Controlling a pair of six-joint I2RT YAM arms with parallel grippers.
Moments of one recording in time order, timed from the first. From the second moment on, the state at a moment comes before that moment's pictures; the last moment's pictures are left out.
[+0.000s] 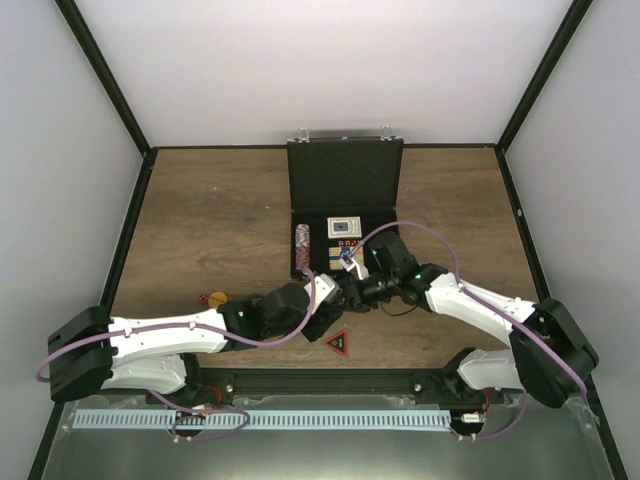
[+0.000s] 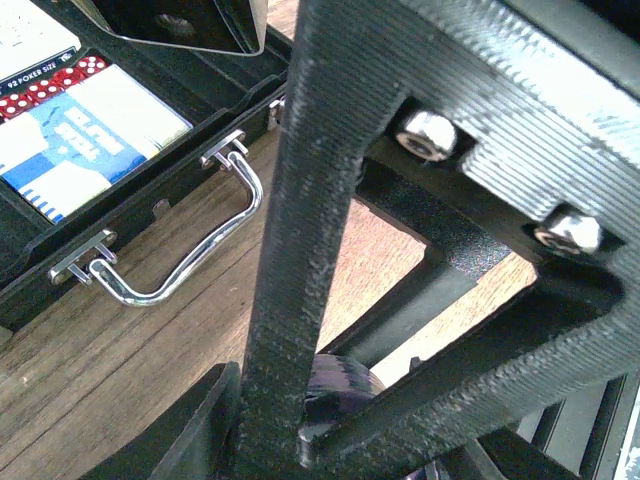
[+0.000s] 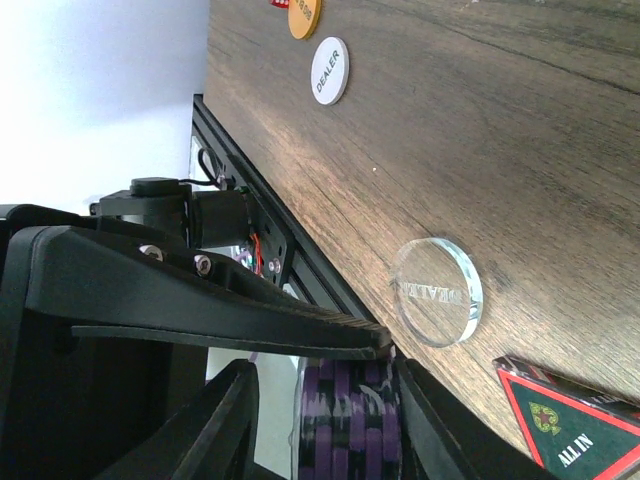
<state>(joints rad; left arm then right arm) -1.19 1.21 0.60 -0.01 -0.11 -0.36 0.68 1.27 0.65 -0.19 -0.85 0.70</state>
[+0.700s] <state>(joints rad) -1.20 1.18 0.61 -0.07 -0.12 -0.34 0.72 1.28 0.66 -0.21 -0.79 0.69</state>
